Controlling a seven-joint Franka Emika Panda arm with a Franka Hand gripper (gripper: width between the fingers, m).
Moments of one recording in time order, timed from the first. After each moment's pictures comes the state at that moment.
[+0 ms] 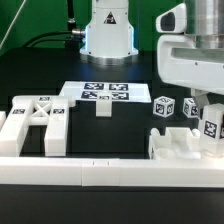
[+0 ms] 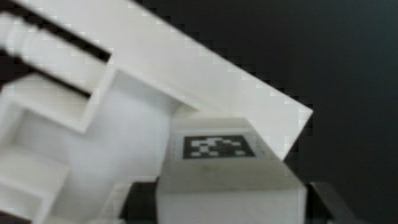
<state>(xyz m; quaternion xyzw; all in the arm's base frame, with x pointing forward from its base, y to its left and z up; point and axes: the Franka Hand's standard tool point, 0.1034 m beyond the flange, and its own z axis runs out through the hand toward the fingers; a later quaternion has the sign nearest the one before) 0.644 0.121 0.075 -0.84 0.54 -0.03 0.09</state>
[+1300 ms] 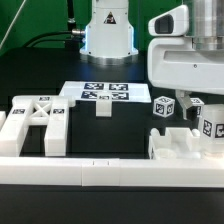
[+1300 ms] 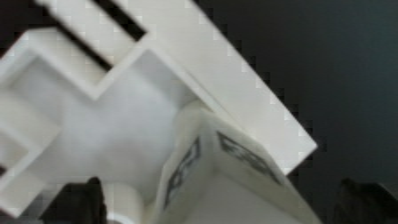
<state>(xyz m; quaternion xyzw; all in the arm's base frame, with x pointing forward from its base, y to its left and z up) 0.640 0.121 0.077 -0.95 0.29 -0.03 0.05</state>
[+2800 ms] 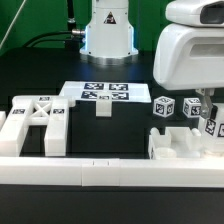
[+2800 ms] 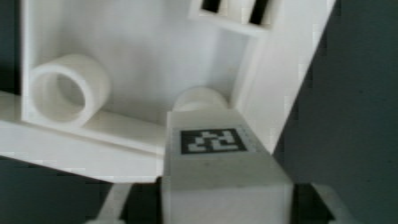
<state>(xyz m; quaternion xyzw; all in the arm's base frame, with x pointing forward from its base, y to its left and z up) 0.640 0.127 0.084 -0.99 -0.12 -0.04 -0.01</state>
